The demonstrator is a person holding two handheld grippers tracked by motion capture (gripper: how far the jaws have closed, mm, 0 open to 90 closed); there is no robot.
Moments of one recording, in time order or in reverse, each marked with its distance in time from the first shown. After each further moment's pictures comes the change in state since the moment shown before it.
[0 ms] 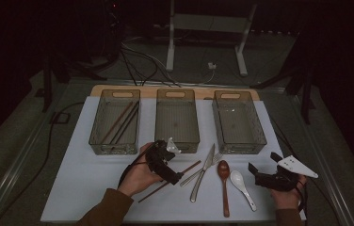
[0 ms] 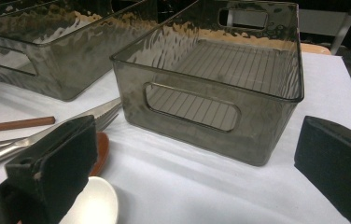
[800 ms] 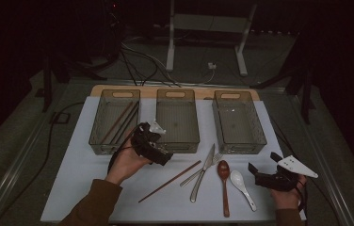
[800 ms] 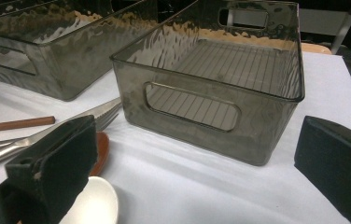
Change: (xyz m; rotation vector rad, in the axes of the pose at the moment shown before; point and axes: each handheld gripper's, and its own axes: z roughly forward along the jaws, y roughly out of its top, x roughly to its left) left arm 0.040 0.007 -0.041 -0.084 0.085 -0.076; right arm 0.000 0.000 0.000 0.001 0.000 -0.001
